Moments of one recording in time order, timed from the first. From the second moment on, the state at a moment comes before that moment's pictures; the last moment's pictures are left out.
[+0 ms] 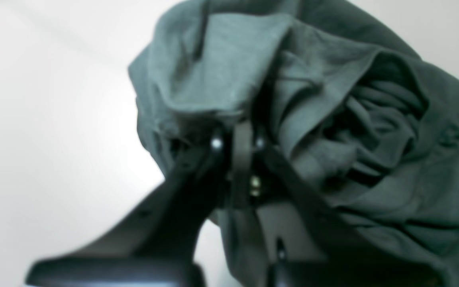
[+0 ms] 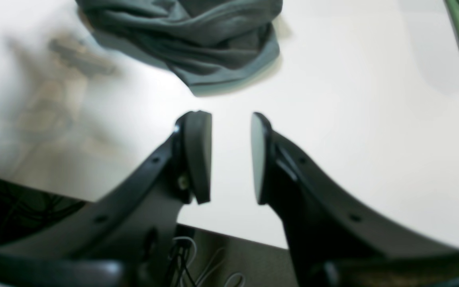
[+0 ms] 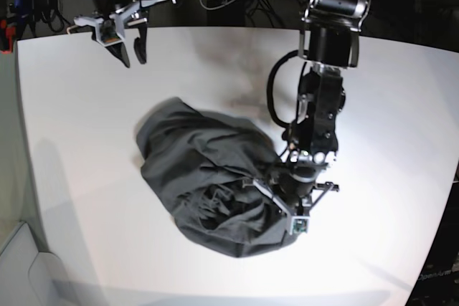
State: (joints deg) left arm -18.7 1.7 5.5 73.2 -2.5 -0.4 29.0; right arm -46.7 12.0 -4.2 116.9 0.2 0.6 -3.4
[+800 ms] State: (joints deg) left arm -29.3 2.0 5.6 85.9 -2.4 -0.2 35.7; right arm -46.6 12.0 -4.2 116.9 0.2 0.6 -3.4
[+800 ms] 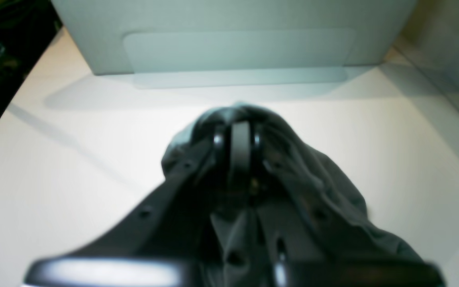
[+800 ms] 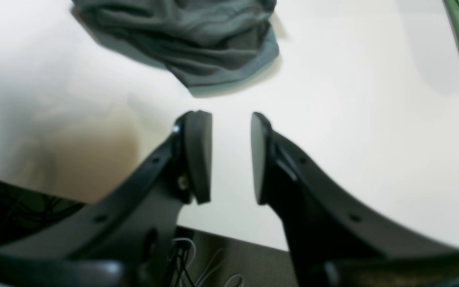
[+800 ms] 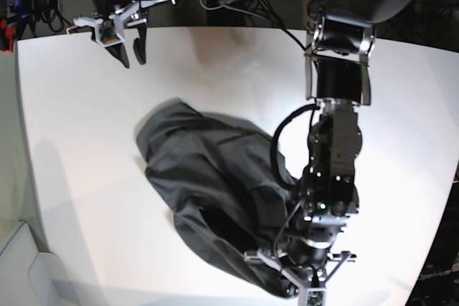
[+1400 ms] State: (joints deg) left arm -41.4 7.2 6.6 78.6 -2.2 -0.3 35.9; right arm -46.6 12.1 -4.1 116.9 0.2 0.5 -3.4
